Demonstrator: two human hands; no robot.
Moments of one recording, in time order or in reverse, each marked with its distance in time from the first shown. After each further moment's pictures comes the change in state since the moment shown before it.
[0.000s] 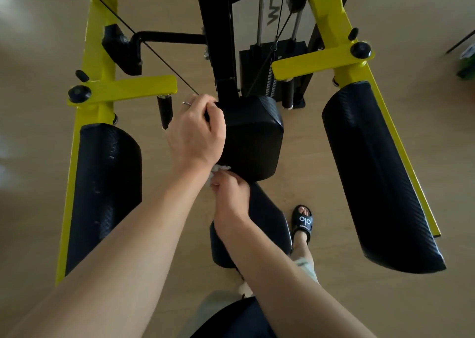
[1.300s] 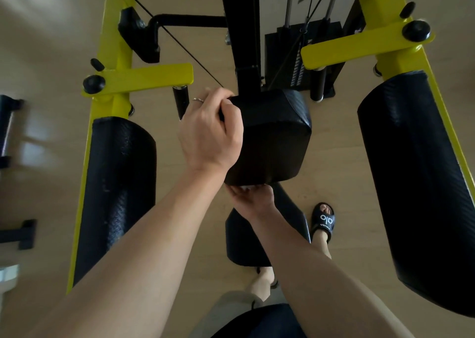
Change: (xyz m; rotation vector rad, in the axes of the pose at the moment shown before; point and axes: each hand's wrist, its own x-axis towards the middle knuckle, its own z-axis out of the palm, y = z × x) left_hand -0.001 0.000 0.001 0.026 0.060 0.069; right_hand 0.101 0.034 -0.020 0.763 -0.153 0.418
